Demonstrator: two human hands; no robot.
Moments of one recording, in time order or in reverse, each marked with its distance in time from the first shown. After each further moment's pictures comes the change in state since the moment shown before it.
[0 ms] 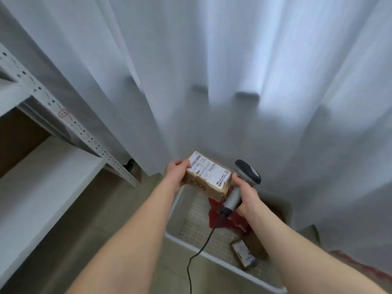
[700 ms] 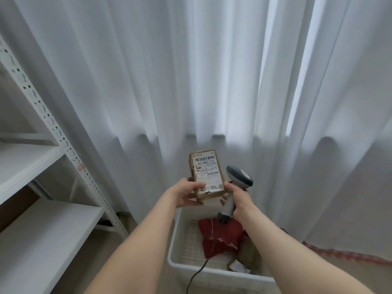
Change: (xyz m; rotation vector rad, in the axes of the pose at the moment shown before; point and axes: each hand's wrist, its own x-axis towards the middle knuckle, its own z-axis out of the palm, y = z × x) left_hand -0.220 0.045 -0.120 0.246 -0.661 0.136; right_hand -0.275 0.069 0.019 0.122 -0.031 -0.435
